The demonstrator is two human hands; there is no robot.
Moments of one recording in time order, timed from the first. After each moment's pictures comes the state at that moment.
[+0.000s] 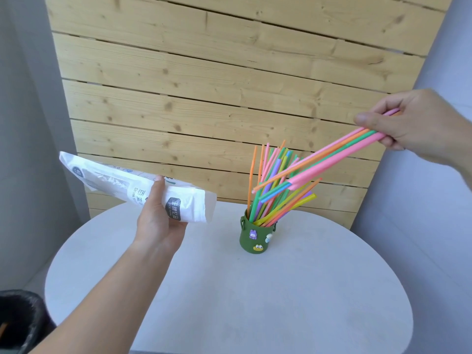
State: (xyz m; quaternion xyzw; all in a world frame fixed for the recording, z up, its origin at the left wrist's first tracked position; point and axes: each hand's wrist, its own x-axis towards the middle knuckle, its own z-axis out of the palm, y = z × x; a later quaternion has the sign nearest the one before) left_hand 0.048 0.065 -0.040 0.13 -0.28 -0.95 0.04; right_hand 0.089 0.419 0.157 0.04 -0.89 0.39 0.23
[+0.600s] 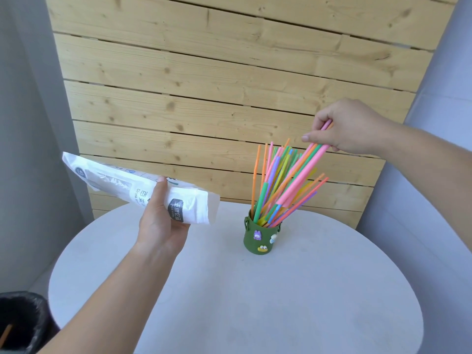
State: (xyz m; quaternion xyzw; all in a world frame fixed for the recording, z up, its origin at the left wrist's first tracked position) left_hand 0.048 0.063 -0.041 0.12 -0.29 -0.95 0.03; right_hand 0.031 0.364 0.137 0.09 -0.97 0.11 0.18
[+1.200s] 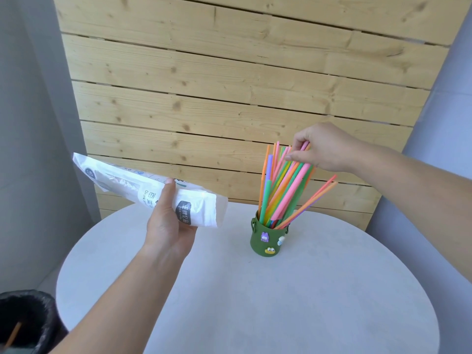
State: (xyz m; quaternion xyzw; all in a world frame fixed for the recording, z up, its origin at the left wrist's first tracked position) left_hand 0.047 0.065 -0.042 0.12 -0.31 -0.94 0.02; right_hand -0.002 0.344 0.093 0.15 -0.98 0.06 0.15
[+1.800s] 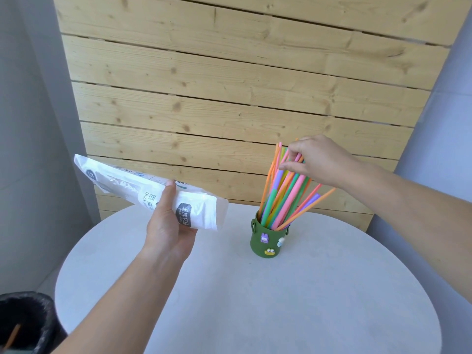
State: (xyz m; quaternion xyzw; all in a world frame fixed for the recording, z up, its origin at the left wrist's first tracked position) left_hand 0.047 0.065 -0.044 0.12 -0.30 -0.95 0.02; right_hand -0.003 0.343 0.070 0.19 -0.96 -0.01 0.19
